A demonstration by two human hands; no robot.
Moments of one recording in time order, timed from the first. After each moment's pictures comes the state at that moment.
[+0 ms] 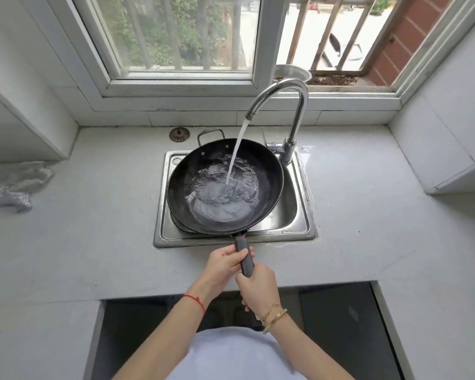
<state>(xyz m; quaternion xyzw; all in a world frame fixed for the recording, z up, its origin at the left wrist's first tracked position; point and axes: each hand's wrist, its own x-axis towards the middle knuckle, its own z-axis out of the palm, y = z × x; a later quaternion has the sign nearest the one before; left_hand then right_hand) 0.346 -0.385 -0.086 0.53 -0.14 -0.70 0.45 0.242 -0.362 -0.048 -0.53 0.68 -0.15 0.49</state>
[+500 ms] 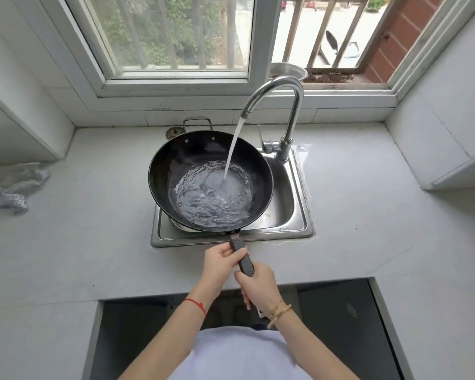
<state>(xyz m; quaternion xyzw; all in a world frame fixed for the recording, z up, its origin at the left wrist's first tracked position) 0.339 -0.383 -0.085 0.60 -0.20 -0.61 0.48 0.229 -0.366 -0.053 -0.50 0.64 -0.15 0.56</state>
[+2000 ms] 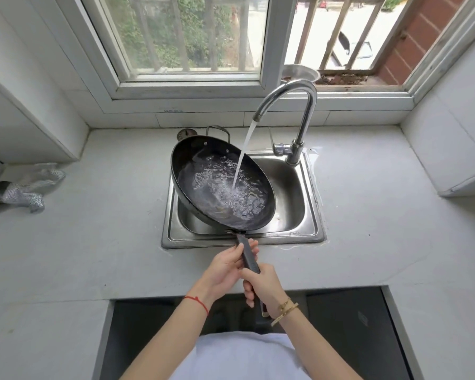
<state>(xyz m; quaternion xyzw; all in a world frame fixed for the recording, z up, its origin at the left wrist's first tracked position) 0.357 -0.387 -0.079 0.43 -0.03 -0.76 0.50 0.239 -0.379 -0.051 -0.40 0.59 -0.18 0.68</state>
